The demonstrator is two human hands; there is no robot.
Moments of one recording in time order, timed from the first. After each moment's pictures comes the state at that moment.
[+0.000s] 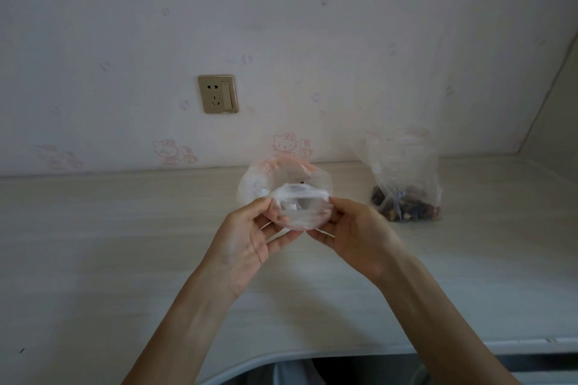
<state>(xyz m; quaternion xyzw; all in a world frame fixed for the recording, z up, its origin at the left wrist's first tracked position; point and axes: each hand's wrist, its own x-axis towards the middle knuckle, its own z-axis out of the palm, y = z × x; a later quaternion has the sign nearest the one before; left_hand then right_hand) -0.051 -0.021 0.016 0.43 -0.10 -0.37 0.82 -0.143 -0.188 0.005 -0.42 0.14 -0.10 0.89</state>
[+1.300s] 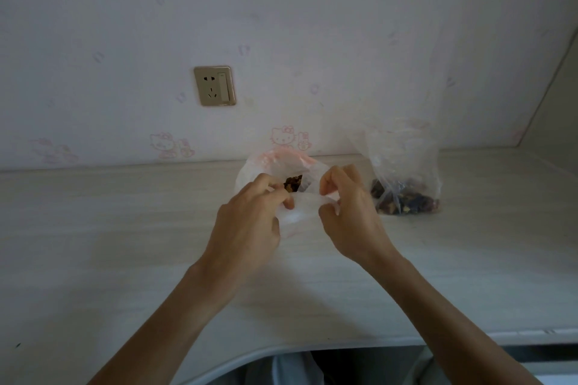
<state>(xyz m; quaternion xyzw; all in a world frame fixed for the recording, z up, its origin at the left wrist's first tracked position) -0.055 -0.019 0.020 0.85 -0.43 0.18 0.23 -0.146 -0.179 0.010 -0.88 0.11 -0.33 0.34</state>
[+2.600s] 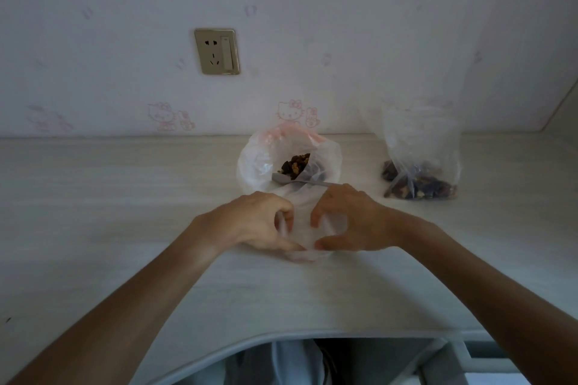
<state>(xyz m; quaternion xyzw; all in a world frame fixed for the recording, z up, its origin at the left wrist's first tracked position) -0.003 -0.035 -0.008 0.88 -0.42 -0.20 0.08 -0.132 -0.220 -0.012 -0.98 0.01 0.04 0.19</state>
